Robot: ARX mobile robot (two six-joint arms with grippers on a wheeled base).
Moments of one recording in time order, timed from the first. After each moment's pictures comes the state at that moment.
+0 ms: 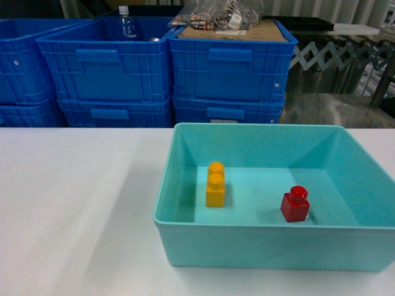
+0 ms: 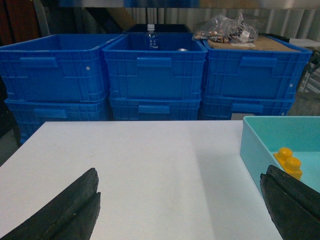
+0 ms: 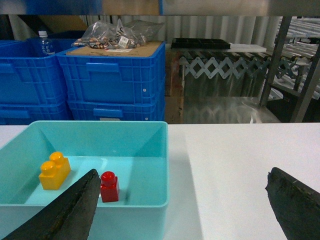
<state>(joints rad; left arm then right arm) 0.00 0.01 0.02 0.00 0.00 0.00 0.00 0.00 0.01 0.00 0.00 0.00</state>
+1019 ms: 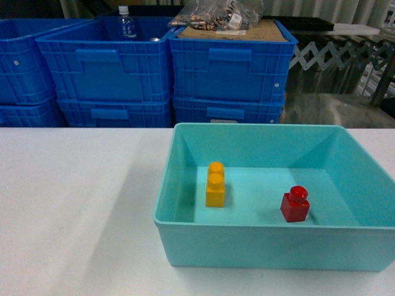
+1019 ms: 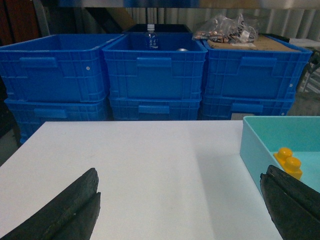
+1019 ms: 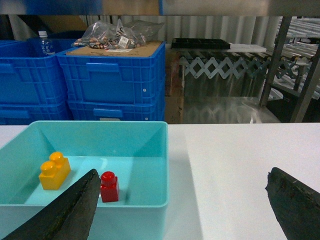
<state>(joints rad) 0.00 0.01 0.02 0.00 0.00 0.00 0.00 0.00 0.01 0.00 0.00 0.00</state>
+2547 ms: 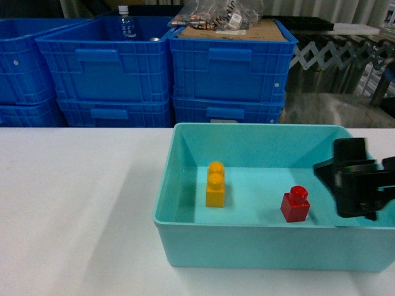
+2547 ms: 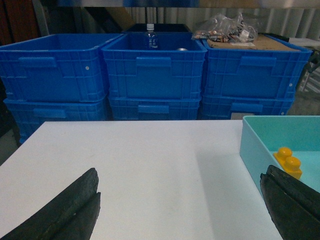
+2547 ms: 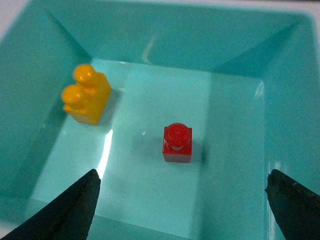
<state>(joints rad) 0.00 0.01 0.02 0.00 0.00 0.00 0.24 1.53 0.63 0.30 -0.02 0.10</state>
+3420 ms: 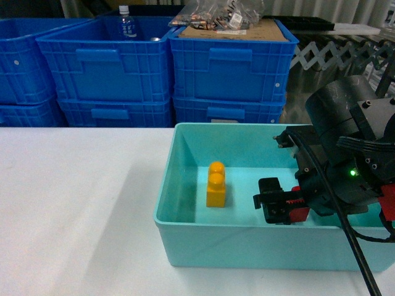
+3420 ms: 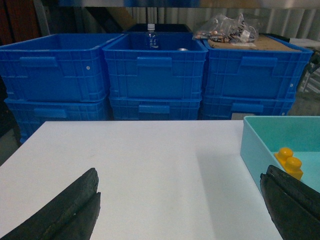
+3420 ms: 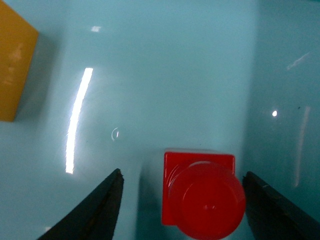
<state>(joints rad) 0.00 0.01 0.02 0.00 0.00 0.00 0.28 2.10 1.10 0.04 0.06 0.14</state>
